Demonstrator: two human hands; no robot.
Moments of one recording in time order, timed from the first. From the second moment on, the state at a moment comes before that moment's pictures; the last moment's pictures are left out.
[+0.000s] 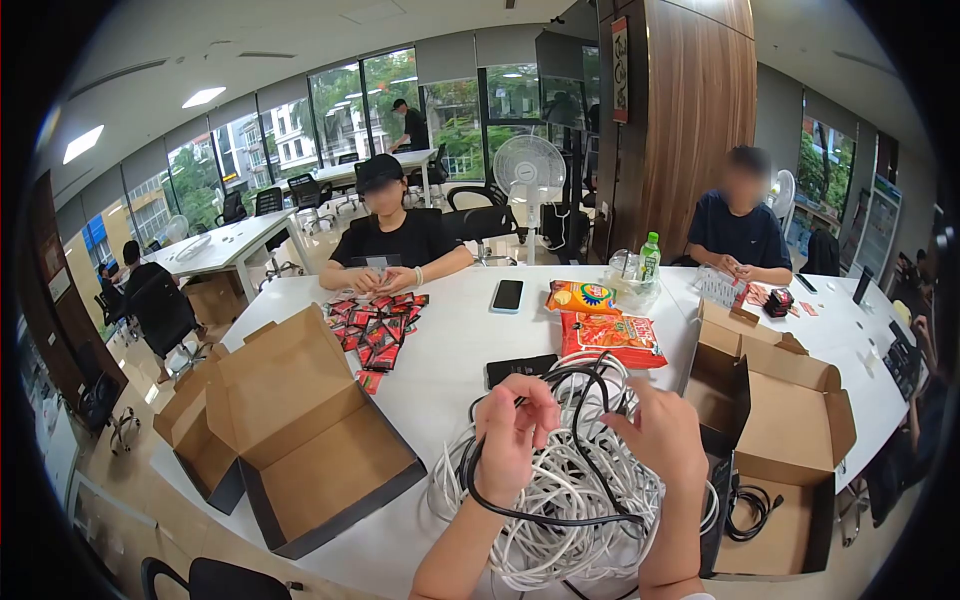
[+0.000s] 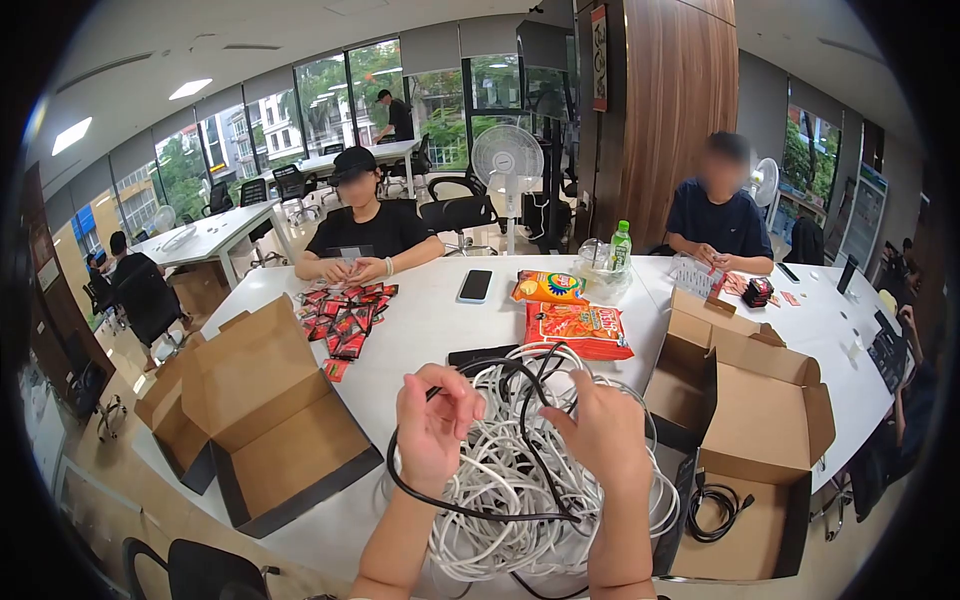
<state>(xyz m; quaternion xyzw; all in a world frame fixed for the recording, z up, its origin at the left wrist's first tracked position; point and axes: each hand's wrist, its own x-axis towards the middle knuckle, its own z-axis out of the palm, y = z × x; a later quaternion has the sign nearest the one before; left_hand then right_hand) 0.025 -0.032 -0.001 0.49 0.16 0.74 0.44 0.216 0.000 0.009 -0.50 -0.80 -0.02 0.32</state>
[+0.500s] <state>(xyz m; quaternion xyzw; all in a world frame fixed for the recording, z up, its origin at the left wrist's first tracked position) 0.026 -0.019 0.003 0.57 0.32 0.66 0.37 0.213 0.034 0.006 -0.37 -0.71 0.15 0.59</state>
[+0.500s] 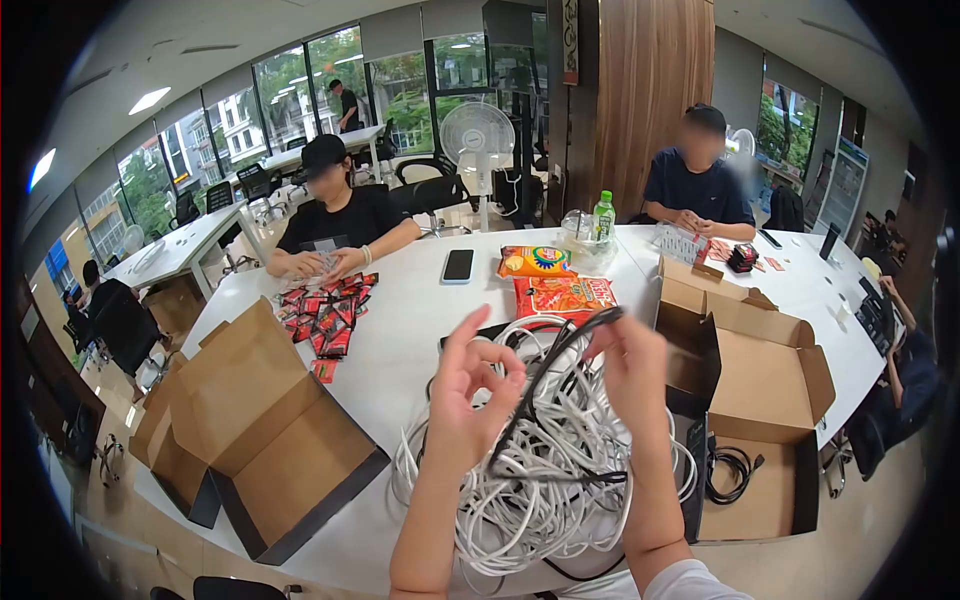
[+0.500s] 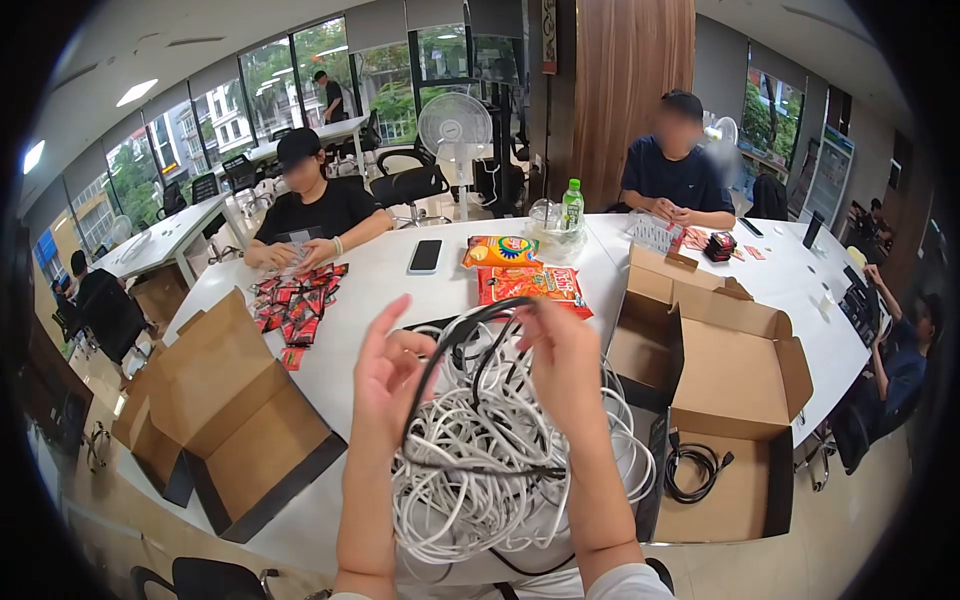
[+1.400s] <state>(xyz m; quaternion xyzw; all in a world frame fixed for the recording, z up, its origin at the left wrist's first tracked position) 0.003 -0.017 0.001 0.46 0.28 0.69 0.48 0.228 0.007 0.038 -0.13 -0.58 0.55 0.58</state>
